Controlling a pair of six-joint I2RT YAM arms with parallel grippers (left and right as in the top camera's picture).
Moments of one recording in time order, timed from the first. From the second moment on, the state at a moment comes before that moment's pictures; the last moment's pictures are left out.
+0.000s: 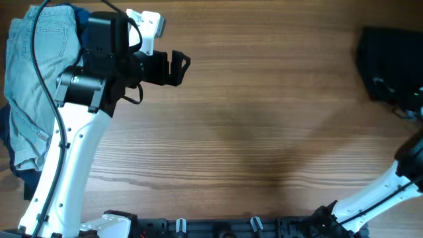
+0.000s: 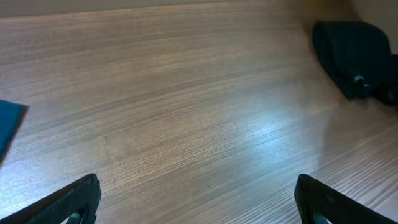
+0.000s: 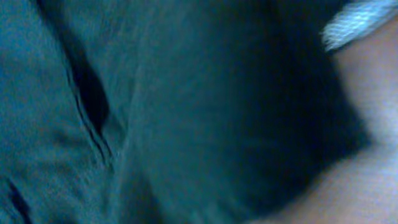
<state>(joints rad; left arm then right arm) -0.21 1.44 1.52 -0.87 0.33 -0.07 -0.73 2.15 1.38 -0.24 -0.17 0.39</state>
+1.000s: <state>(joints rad) -0.21 1.52 1.52 -0.82 0.28 -0.07 -0.47 2.17 1.41 0.02 -0.18 0.37</state>
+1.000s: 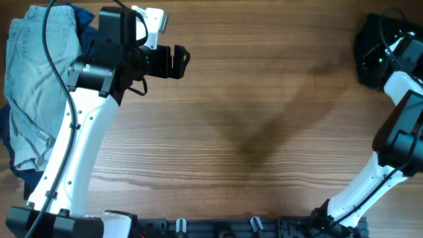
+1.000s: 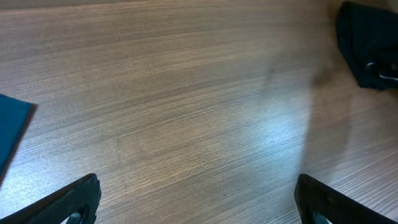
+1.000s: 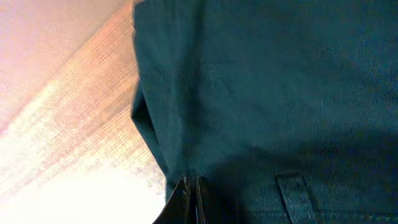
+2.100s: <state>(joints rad) -0.21 1.52 1.52 -0.82 0.28 -0.07 -0.35 2.21 1.65 -0.50 -0.29 0.06</state>
